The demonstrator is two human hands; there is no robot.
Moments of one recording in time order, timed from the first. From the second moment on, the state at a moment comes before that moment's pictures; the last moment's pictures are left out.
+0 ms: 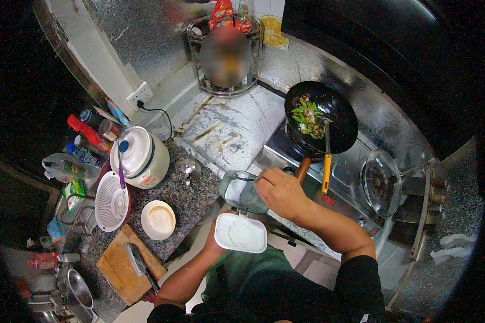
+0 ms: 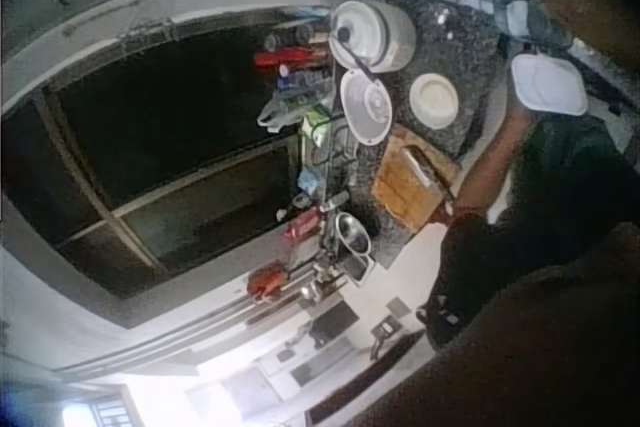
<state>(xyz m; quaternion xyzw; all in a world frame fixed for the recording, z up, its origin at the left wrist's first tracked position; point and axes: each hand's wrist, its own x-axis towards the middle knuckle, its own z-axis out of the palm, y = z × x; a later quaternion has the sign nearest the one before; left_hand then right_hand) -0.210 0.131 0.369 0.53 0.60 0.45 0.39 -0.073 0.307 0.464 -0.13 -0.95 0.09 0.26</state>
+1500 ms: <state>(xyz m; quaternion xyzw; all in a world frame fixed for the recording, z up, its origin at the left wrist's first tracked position) -0.228 0.206 0.321 0.21 0.58 0.62 0.48 0.014 0.398 0.475 -0.28 -0.94 0.13 0.17</state>
